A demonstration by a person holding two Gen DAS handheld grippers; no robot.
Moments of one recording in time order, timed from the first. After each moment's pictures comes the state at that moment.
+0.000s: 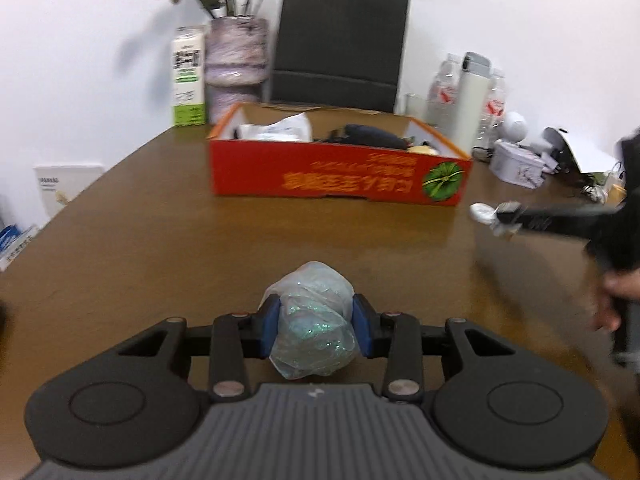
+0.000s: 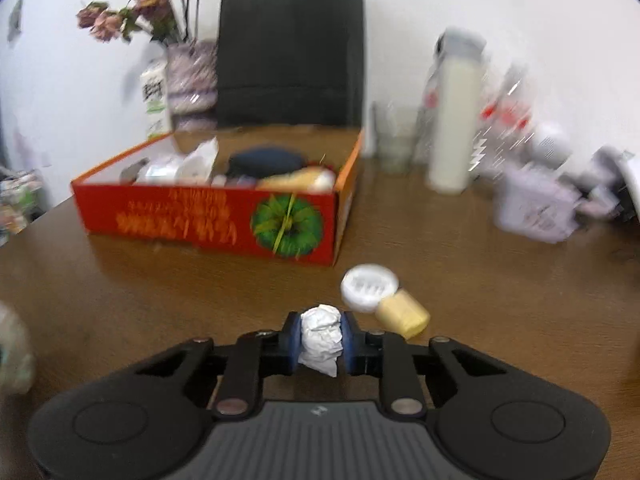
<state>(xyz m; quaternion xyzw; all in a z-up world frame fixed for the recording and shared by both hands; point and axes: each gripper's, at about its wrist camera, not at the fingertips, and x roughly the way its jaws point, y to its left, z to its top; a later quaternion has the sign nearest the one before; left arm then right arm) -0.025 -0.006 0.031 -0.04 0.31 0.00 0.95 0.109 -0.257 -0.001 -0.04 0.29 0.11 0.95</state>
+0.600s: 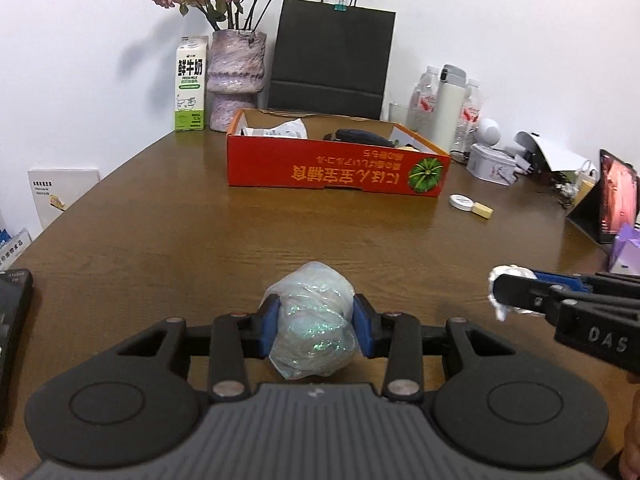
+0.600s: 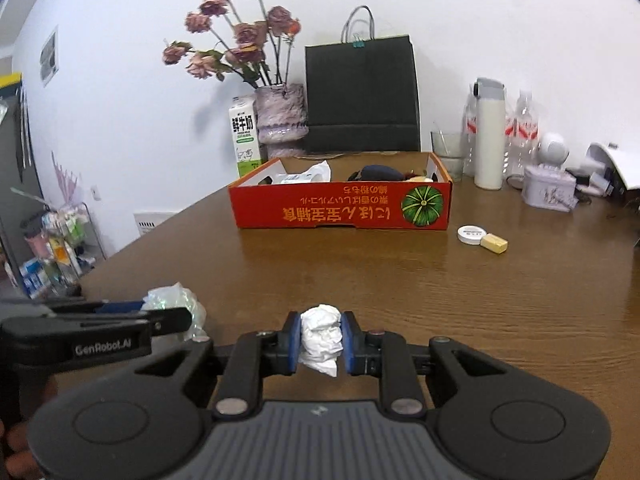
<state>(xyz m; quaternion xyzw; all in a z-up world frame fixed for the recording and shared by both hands) -0.089 0.021 0.028 -0.04 0.28 -0.04 0.96 -0.089 -0.171 0.020 0.01 0.26 0.16 0.95</state>
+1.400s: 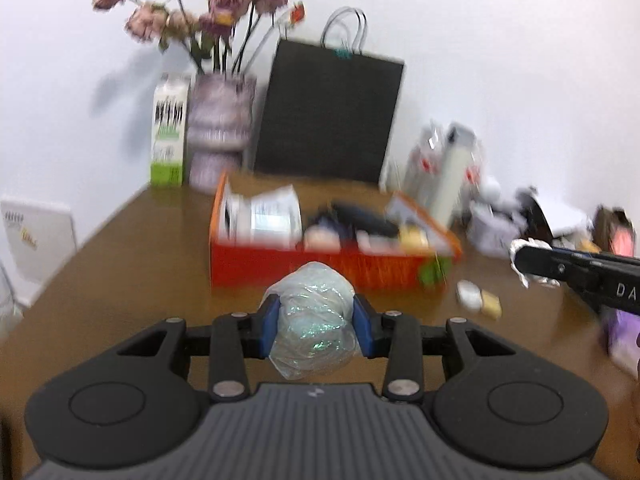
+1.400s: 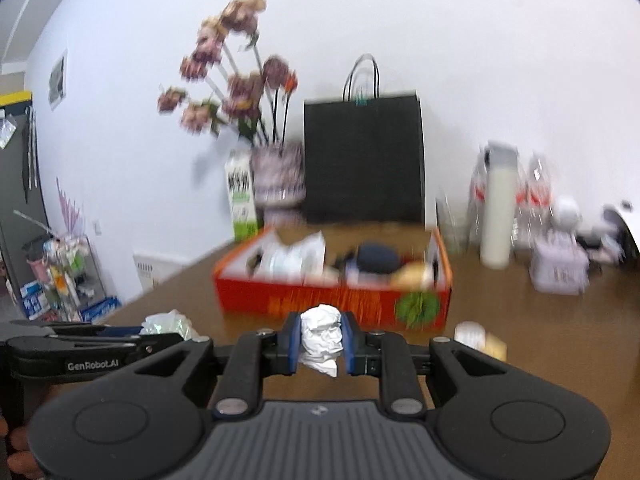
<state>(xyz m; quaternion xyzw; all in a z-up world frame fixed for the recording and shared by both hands) 0.037 0.051 0.095 -0.07 0.23 -0.06 0.97 0.005 -0.186 0.090 0.01 0.20 0.17 0.96</state>
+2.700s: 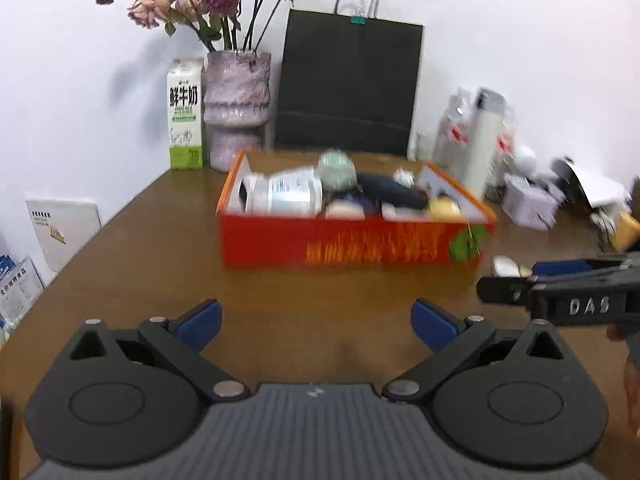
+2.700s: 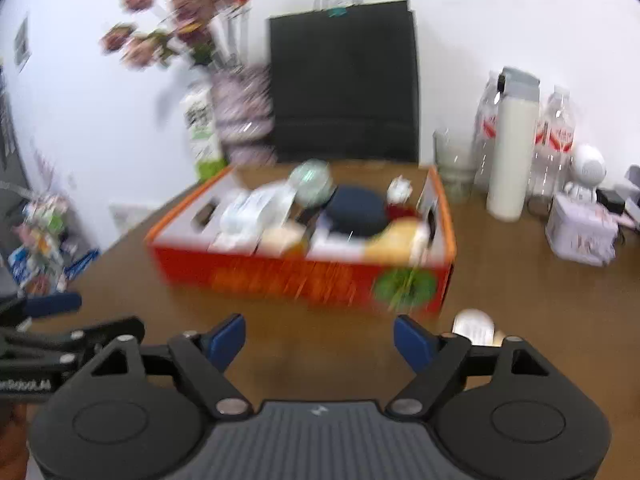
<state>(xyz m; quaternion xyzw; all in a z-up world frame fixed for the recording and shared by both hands) 0.018 0.023 0.051 -0.03 0.28 -0.01 0.96 0.094 -0.191 0.054 0.00 0.32 0.16 0.93</state>
